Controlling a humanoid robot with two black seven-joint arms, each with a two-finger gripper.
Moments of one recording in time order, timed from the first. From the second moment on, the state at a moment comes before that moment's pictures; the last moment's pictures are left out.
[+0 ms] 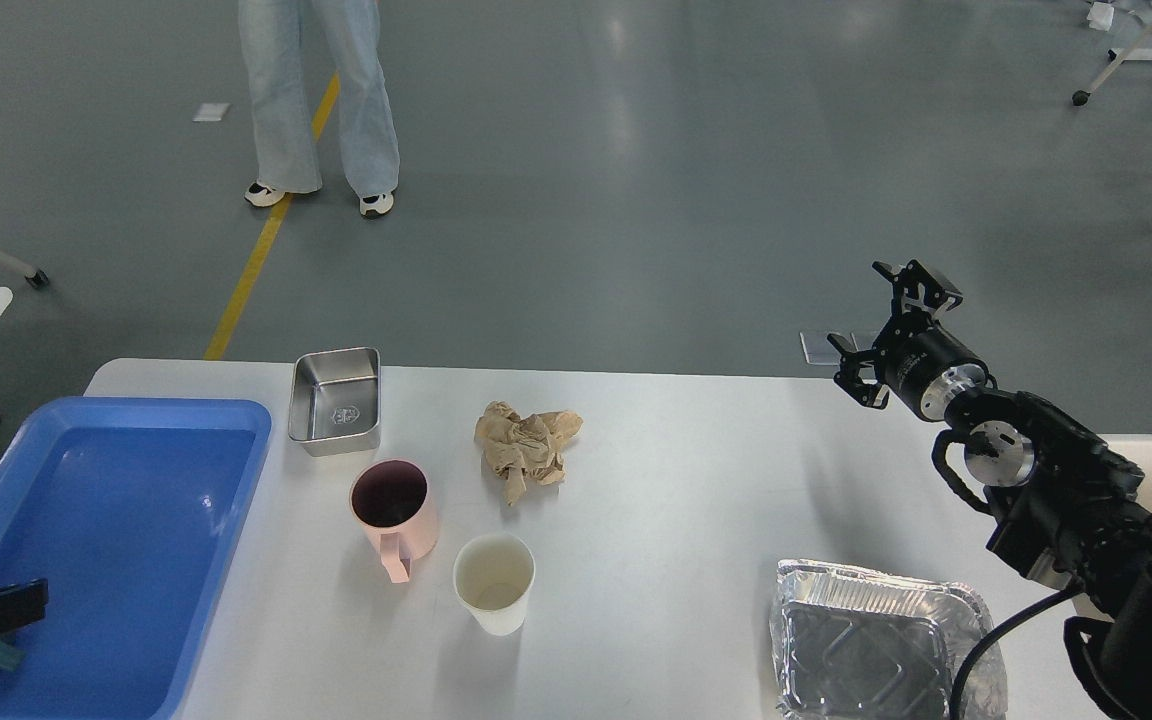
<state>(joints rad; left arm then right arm) 0.39 1.18 -1.30 -1.75 1.49 -0.36 0.29 0.87 -0.12 0.43 0.13 0.20 0.50 0.19</state>
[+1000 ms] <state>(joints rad) 0.24 1.07 -1.09 -1.63 1.25 0.28 0.29 0.86 -0.13 0.43 0.13 0.20 0.50 0.19</state>
